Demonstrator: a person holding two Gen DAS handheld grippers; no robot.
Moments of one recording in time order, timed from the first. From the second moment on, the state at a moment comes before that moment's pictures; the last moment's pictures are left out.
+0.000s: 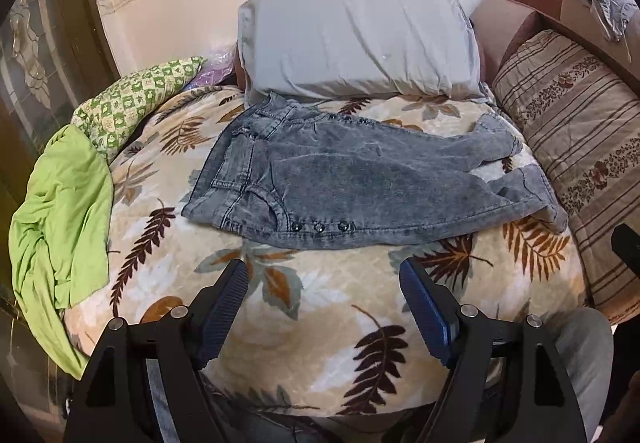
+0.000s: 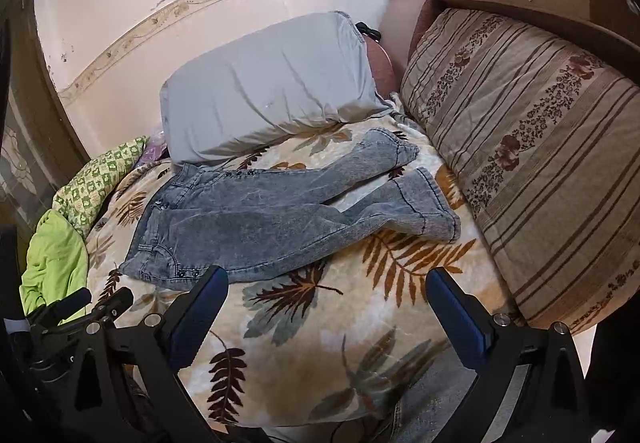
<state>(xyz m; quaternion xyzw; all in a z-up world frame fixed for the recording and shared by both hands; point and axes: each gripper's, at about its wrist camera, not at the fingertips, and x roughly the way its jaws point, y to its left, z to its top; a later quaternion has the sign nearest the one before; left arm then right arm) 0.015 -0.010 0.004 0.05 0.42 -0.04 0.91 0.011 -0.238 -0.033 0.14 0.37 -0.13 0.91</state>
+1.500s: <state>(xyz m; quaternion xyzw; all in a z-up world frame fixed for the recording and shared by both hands) 0.124 0.018 -0.020 0.01 0.47 -0.03 0.88 0.064 -0.262 -0.050 0.14 0.40 -0.14 0.89</state>
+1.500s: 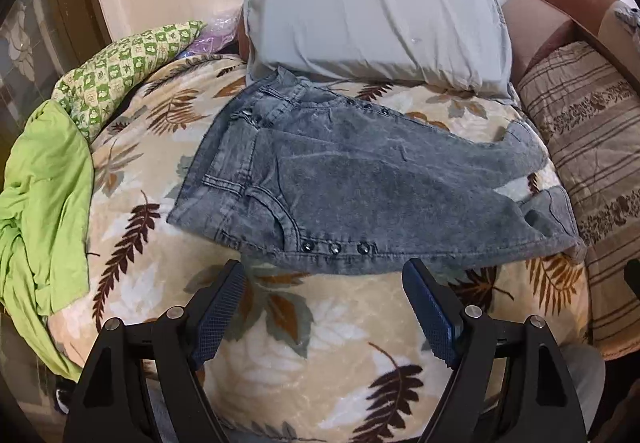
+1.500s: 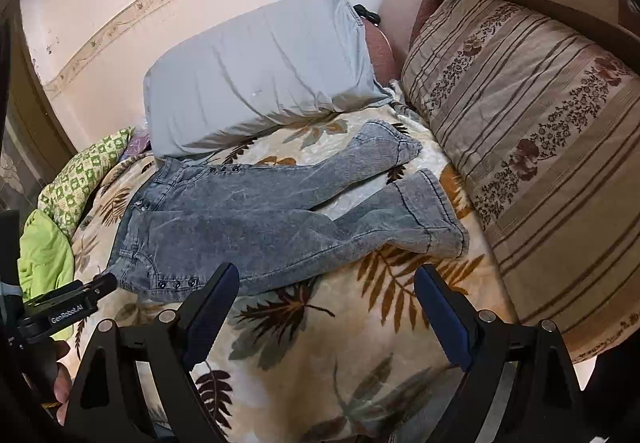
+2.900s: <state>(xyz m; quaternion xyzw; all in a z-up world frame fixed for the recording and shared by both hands) 0.185 0.018 -0.150 -0.14 0.59 -0.08 0.79 0.088 -0.346 -0.137 0.28 0.46 -0.16 0.83</state>
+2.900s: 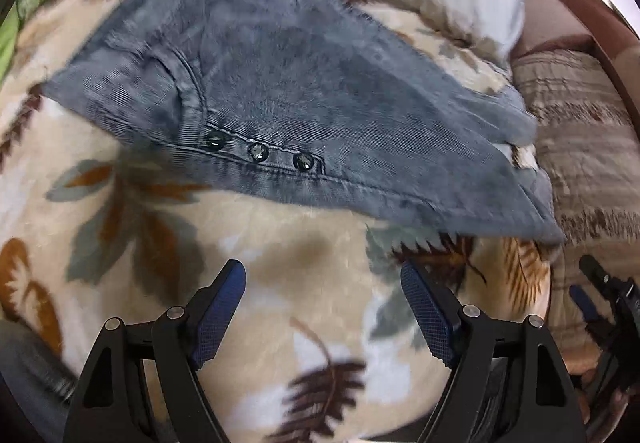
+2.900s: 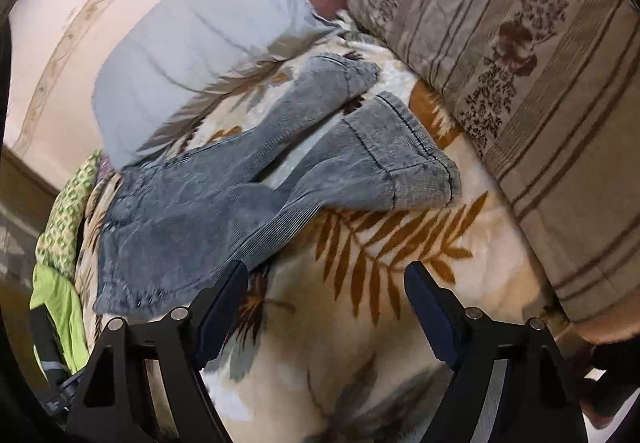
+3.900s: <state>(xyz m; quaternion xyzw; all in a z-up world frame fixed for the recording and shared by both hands) 0.242 0.047 -0.178 -0.22 0.56 0.00 0.80 0.117 -0.385 -0.132 0.27 0.45 -0.20 0.83</state>
